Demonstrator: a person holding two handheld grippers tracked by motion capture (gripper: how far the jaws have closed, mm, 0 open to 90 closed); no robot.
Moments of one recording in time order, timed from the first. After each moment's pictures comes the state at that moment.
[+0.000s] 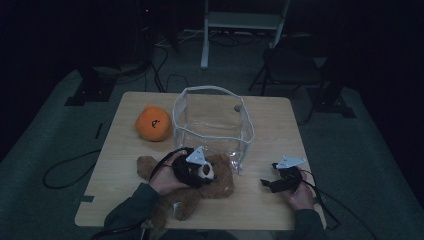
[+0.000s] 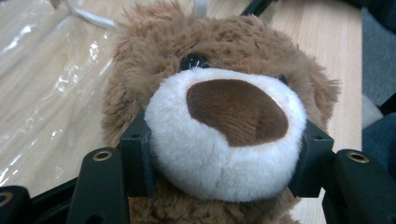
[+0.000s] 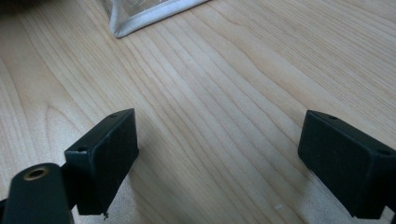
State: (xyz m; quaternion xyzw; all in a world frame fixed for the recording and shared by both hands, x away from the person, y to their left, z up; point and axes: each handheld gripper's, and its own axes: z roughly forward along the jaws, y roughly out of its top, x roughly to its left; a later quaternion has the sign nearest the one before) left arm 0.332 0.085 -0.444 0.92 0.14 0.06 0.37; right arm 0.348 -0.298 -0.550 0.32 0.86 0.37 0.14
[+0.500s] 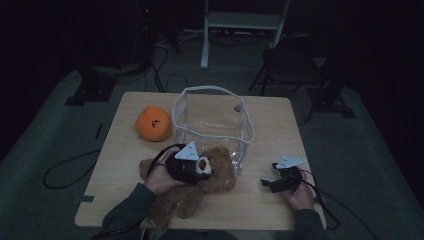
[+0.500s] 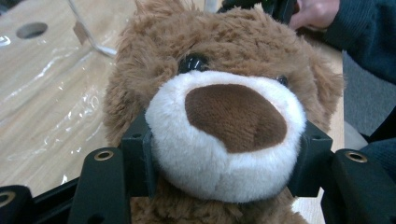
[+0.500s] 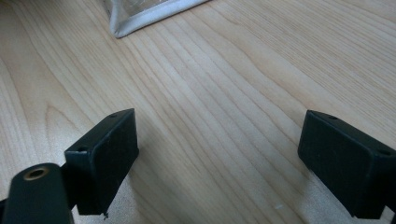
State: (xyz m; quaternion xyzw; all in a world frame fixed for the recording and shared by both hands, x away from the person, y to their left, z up) left arm 0.328 0.099 -0.426 0.89 0.15 0.07 0.43; right arm 0.348 -0.298 -0.550 0.32 0.86 0.37 0.14
